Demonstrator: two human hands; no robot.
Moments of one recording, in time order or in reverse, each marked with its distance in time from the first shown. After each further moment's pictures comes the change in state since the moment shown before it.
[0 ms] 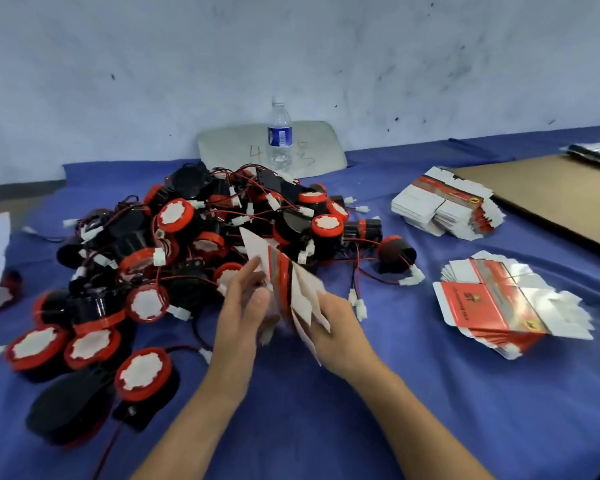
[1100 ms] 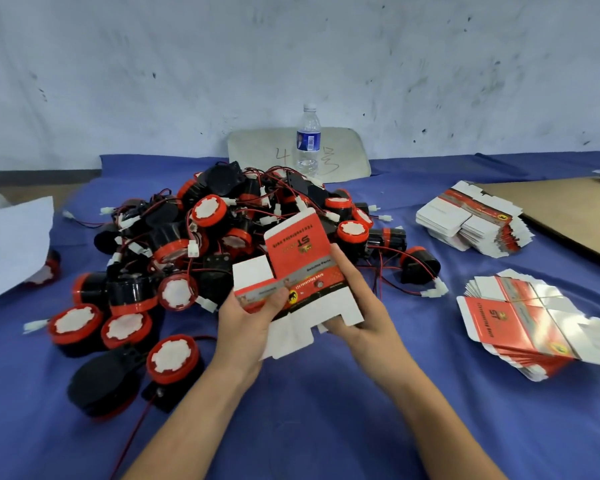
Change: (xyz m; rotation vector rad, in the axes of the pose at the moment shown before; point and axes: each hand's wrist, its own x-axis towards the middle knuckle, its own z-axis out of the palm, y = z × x) left_hand 0.011 -0.005 -0.015 -0.142 0.243 -0.150; right_hand -0.004 -0.014 -0.013 0.365 -0.075 0.174
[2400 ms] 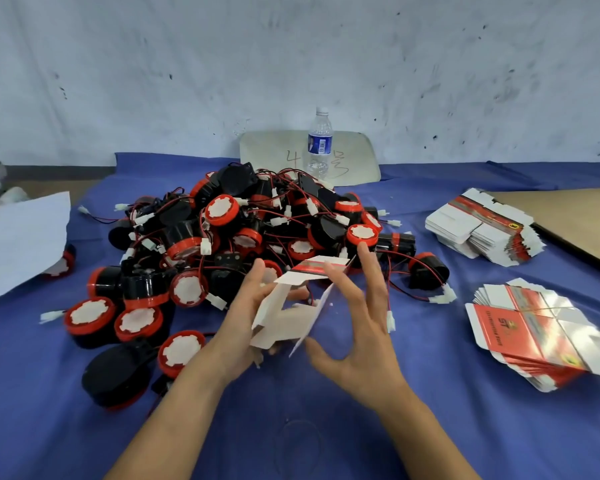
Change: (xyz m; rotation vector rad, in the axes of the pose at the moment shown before) left_hand 0.006 0.026 -0.020 0.127 -0.430 -0.297; right_hand -0.004 0.002 0.020 -0.648 0.174 -0.386
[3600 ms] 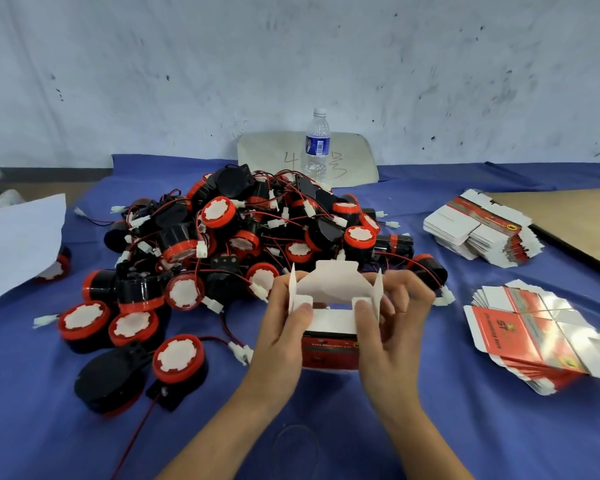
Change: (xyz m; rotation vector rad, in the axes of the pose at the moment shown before) left_hand -0.017 -0.020 0.053 0.048 0.134 0.483; right_hand -0.001 -0.010 -0.007 0.436 0.388 0.215
